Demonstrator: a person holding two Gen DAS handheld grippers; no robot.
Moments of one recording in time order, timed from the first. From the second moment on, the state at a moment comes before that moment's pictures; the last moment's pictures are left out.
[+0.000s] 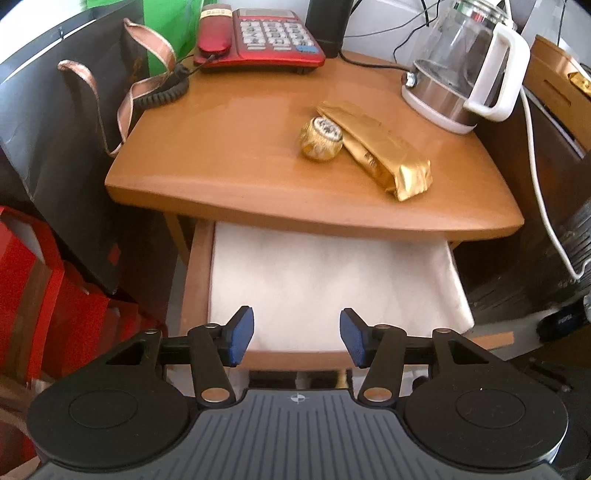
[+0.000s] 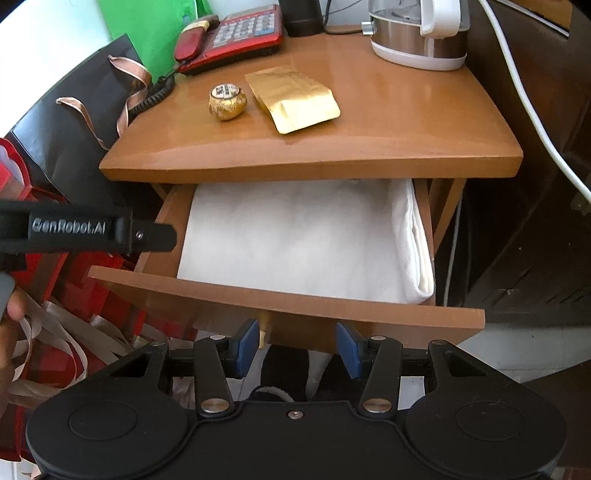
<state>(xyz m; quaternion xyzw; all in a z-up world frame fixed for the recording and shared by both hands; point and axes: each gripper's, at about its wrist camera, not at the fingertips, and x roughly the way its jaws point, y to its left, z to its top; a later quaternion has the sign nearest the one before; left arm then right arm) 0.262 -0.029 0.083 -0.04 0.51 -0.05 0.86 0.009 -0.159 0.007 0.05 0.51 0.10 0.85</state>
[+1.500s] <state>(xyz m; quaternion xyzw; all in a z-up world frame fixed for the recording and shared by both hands) 0.242 -0.023 0.001 -0.02 0.60 -0.02 0.80 0.010 -0.153 -0.044 0.07 0.58 0.07 0.81</state>
